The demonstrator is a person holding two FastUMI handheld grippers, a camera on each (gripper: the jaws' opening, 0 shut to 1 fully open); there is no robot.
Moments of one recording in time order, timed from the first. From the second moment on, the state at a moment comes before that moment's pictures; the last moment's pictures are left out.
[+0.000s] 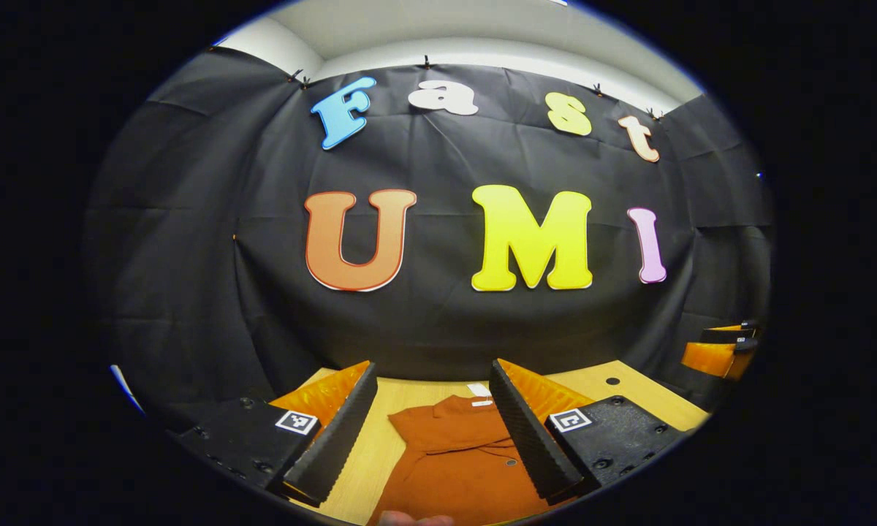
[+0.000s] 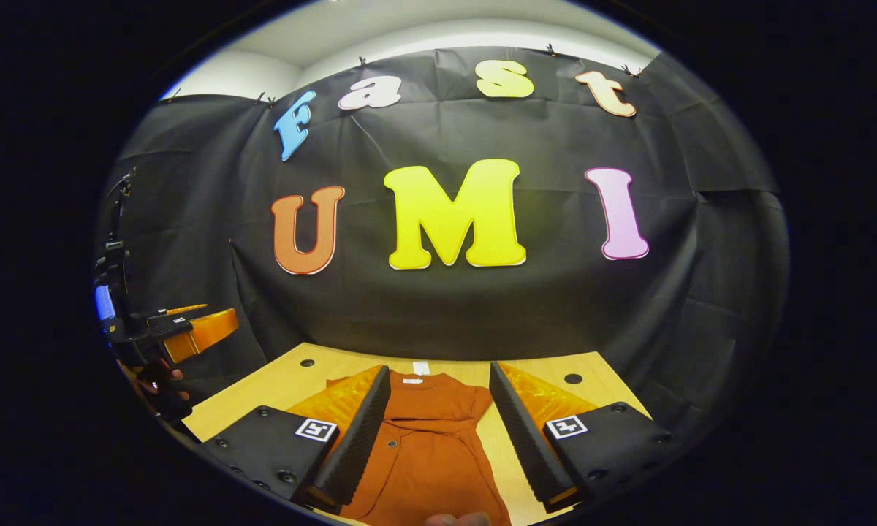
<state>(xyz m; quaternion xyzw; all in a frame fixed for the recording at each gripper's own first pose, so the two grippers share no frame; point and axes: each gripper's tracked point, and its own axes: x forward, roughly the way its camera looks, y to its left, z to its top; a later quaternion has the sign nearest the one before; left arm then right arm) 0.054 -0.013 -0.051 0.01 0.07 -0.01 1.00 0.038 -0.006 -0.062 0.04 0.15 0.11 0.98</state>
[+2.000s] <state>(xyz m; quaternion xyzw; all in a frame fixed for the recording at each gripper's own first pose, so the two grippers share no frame) -0.154 0.033 -0.370 -0.12 0.58 -0.08 0.80 -0.114 -0.107 -0.391 0.02 0.56 0.03 0.83</state>
